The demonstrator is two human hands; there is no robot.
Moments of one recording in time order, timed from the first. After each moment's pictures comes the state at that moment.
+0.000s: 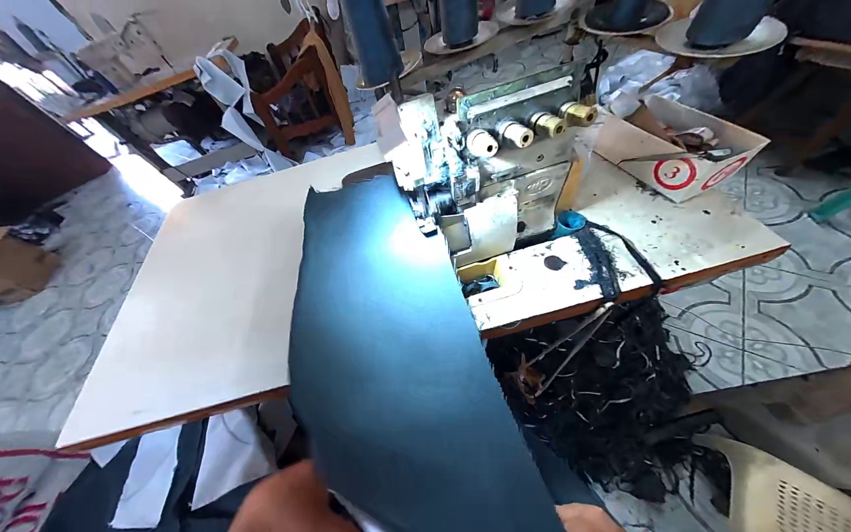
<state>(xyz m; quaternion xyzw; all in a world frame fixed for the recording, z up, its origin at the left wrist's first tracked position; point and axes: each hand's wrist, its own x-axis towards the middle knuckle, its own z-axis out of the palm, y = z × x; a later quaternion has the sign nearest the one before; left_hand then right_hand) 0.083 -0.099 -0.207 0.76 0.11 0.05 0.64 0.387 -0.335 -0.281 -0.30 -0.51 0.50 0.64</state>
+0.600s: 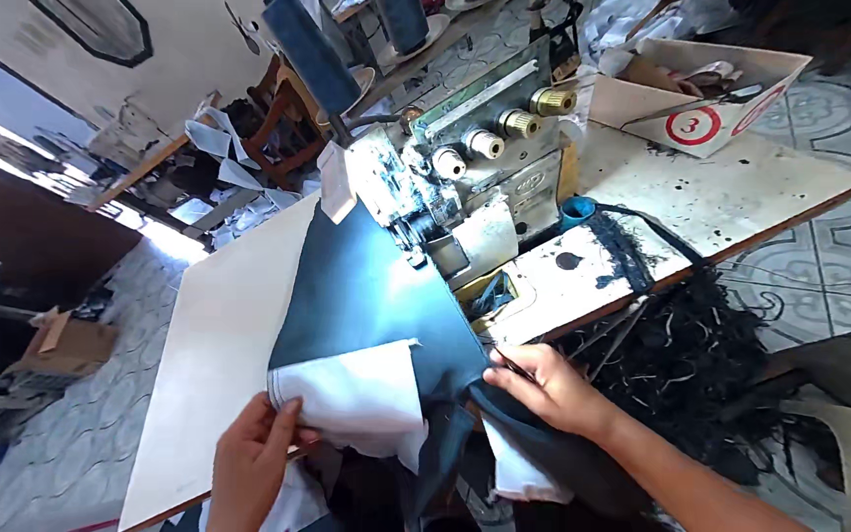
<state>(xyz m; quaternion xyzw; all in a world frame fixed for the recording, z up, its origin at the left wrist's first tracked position) 0.133 -0.043 -0.141 0.79 0.45 0.30 0.27 0.434 -0.172 -0.254 -0.49 -0.58 0.25 0.61</state>
